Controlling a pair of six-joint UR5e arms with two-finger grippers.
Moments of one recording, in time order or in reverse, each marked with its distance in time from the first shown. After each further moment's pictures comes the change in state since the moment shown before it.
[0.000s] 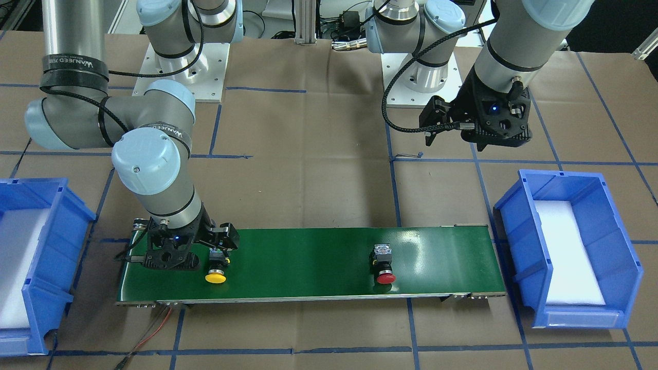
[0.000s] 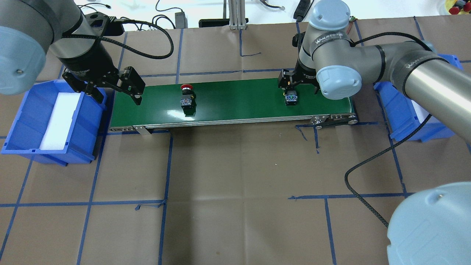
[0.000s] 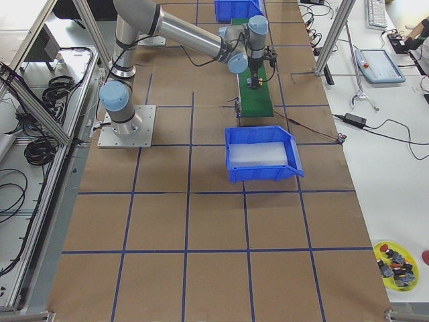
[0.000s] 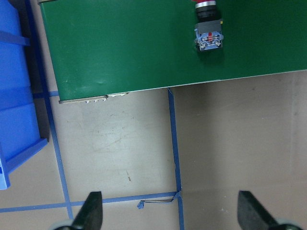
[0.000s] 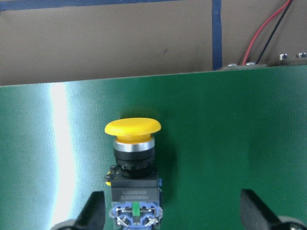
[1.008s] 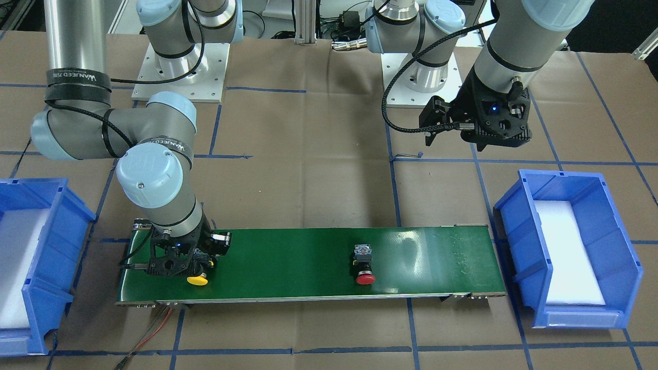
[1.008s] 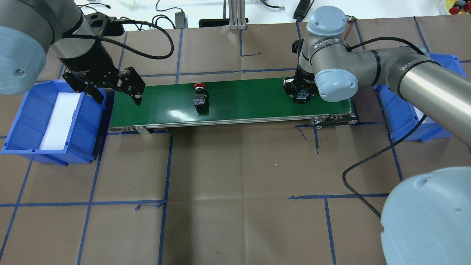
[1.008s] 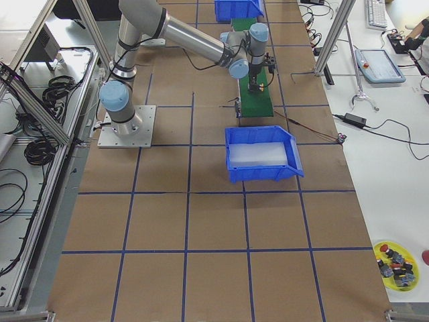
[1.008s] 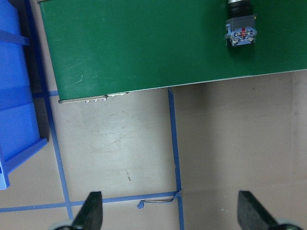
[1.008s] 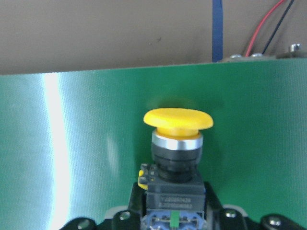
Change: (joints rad) left arm 0.000 0.000 -0.001 0.000 0.000 0.000; right arm -0.006 0.029 -0.001 -0.004 -0.013 -0.017
